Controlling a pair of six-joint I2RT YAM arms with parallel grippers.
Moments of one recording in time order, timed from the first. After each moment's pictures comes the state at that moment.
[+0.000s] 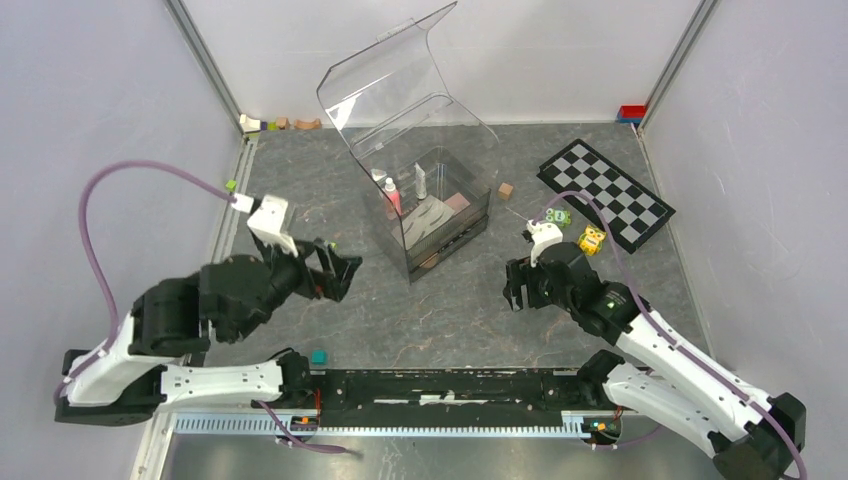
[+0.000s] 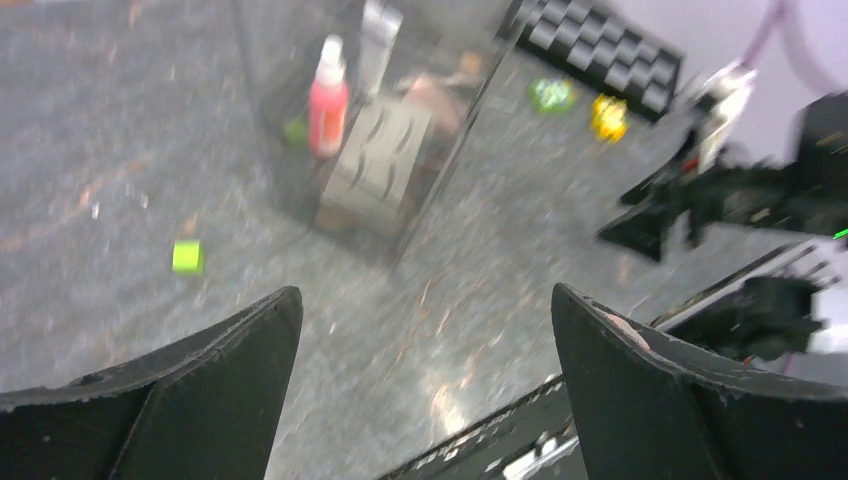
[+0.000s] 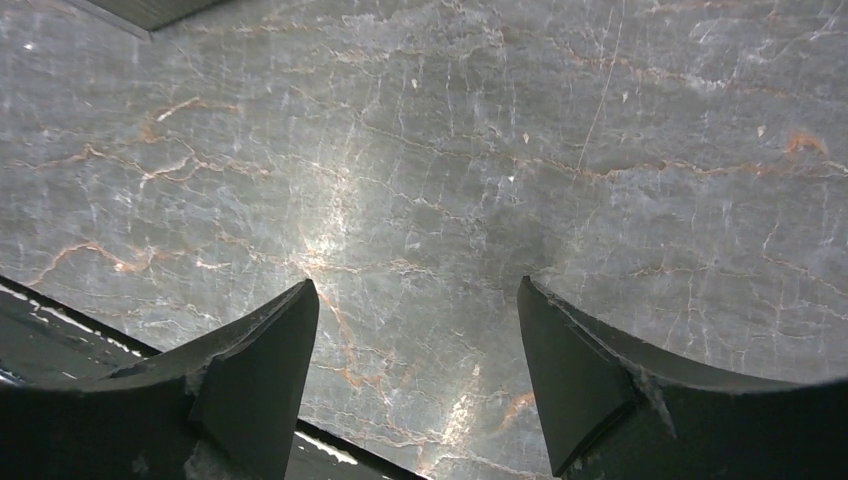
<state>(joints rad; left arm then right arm) -1.30 0.66 1.25 -1.02 -0.77 -0.56 0.68 0.77 0.63 -0.57 0.12 0.31</state>
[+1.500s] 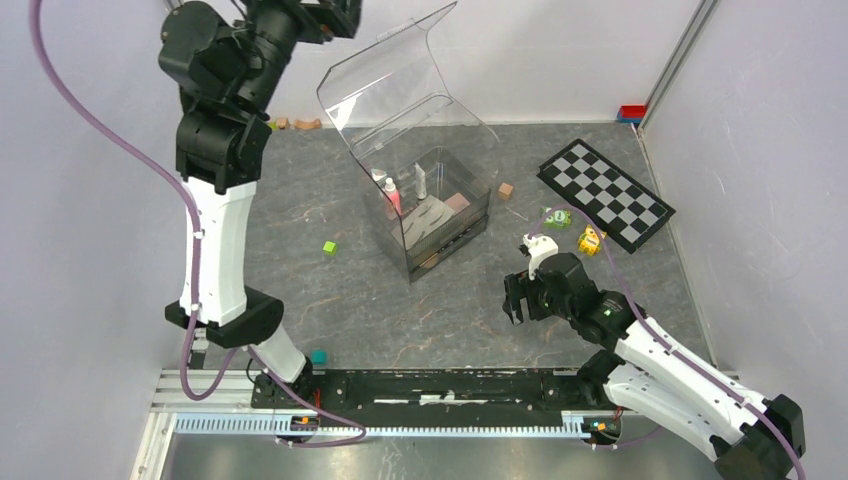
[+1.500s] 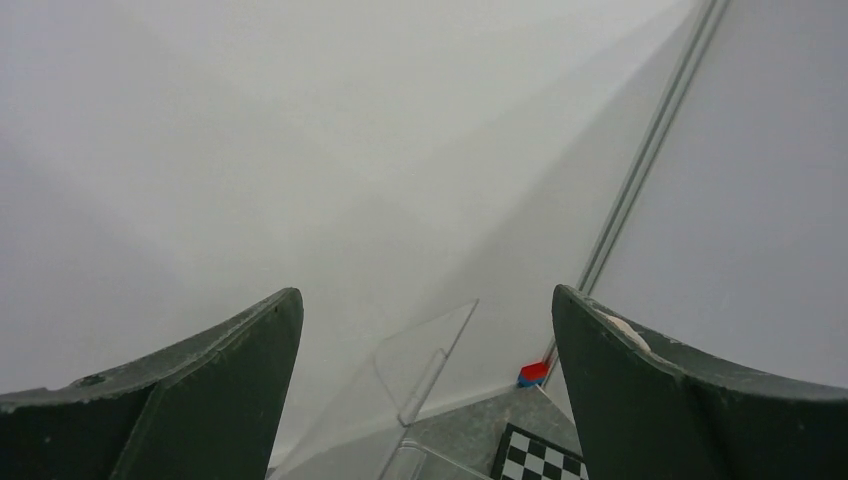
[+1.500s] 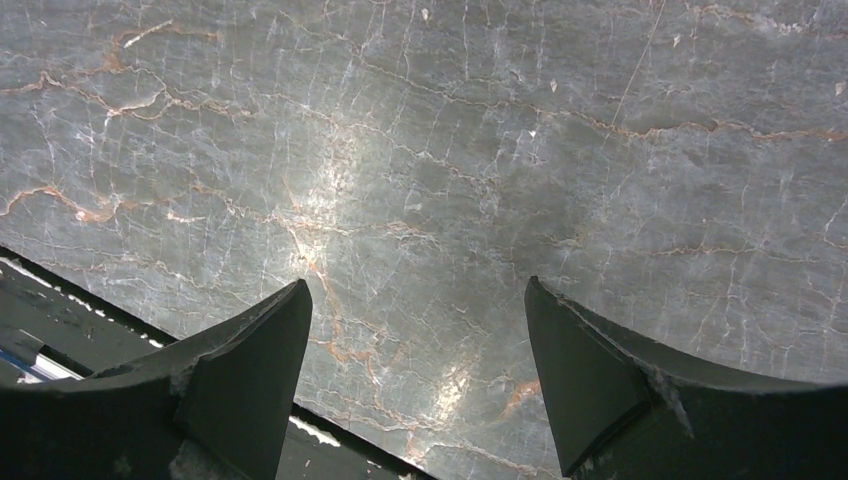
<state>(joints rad) -0.44 1.69 2.59 -0.51 0.00 -0.21 0.68 0.75 0.53 -0.55 0.07 0.29</state>
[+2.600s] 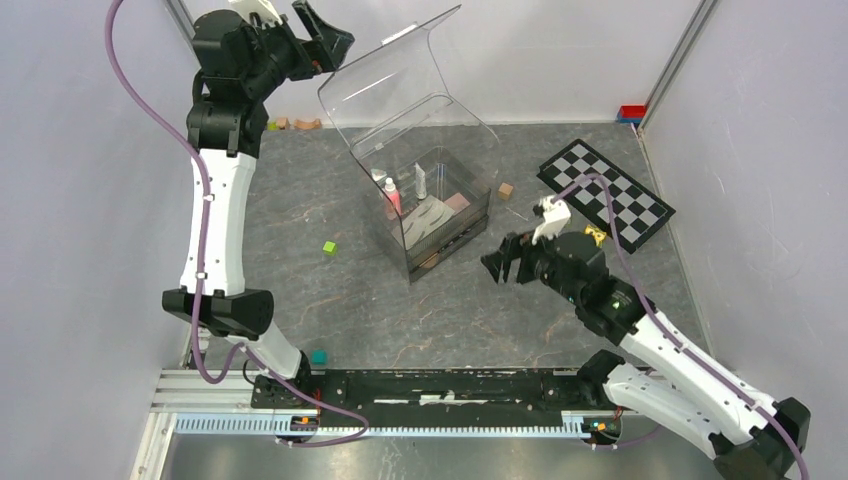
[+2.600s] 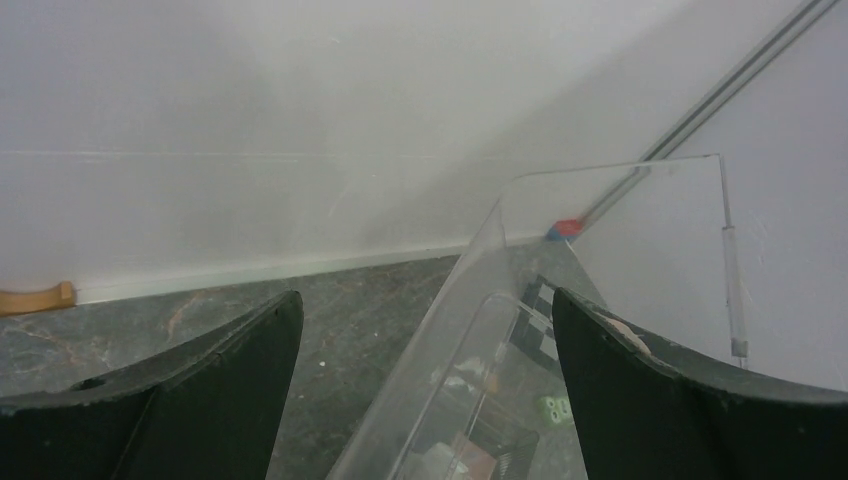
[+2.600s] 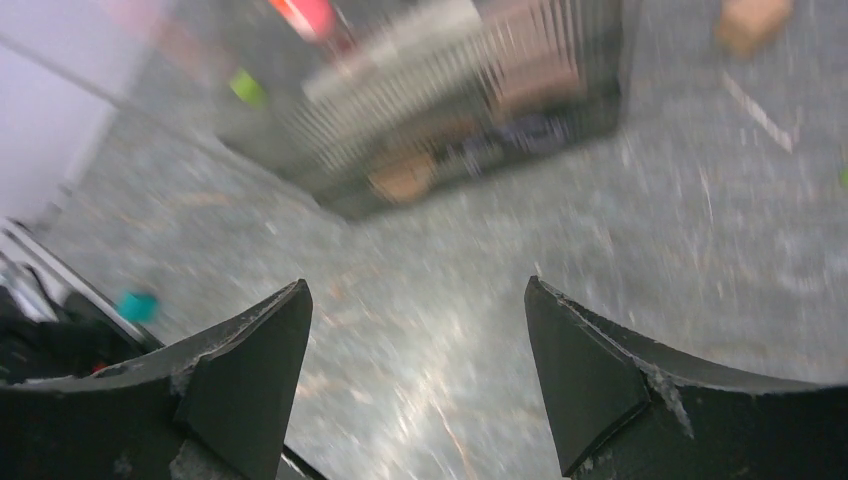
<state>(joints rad) -0.12 1.66 2.21 -0.54 0.29 -0.38 0.68 0.75 0.62 -0.29 0.05 0.41</state>
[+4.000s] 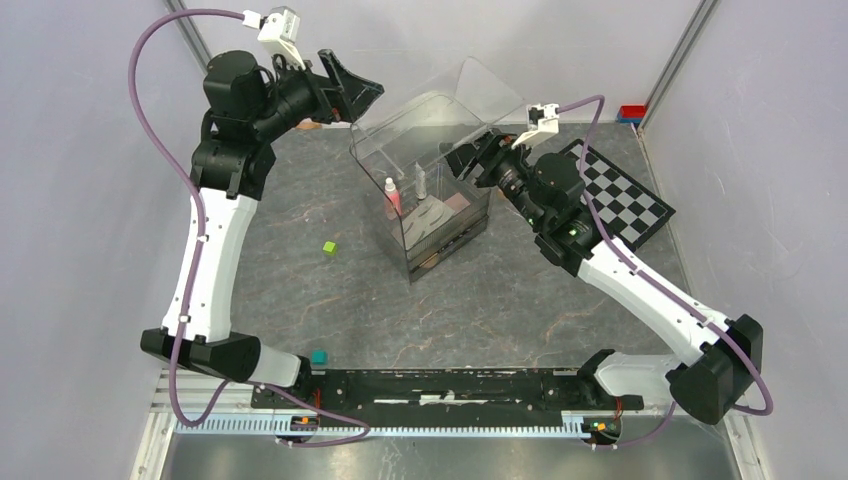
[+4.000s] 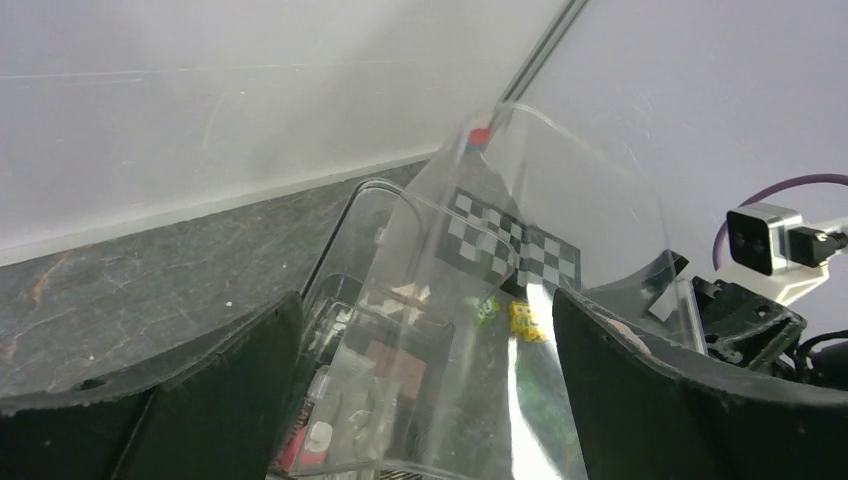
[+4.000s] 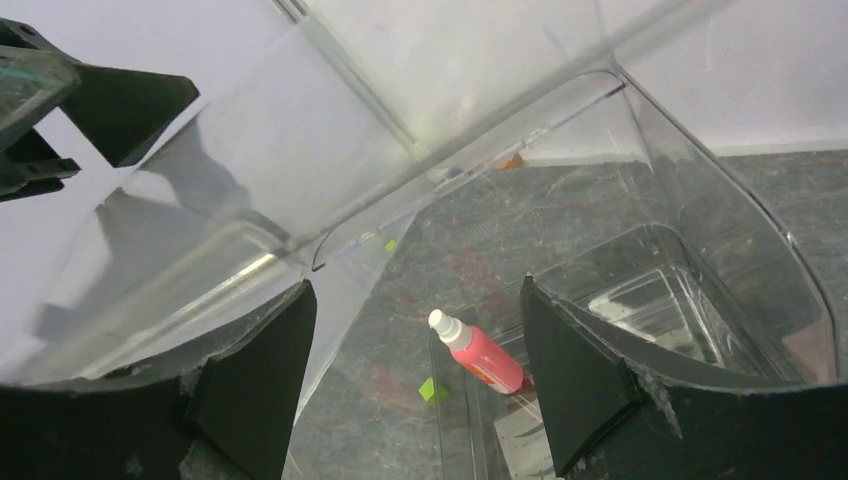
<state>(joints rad) -0.22 1.43 1.88 -0.50 0.45 -0.37 0.67 1.24 1.13 0.22 0.12 0.61</state>
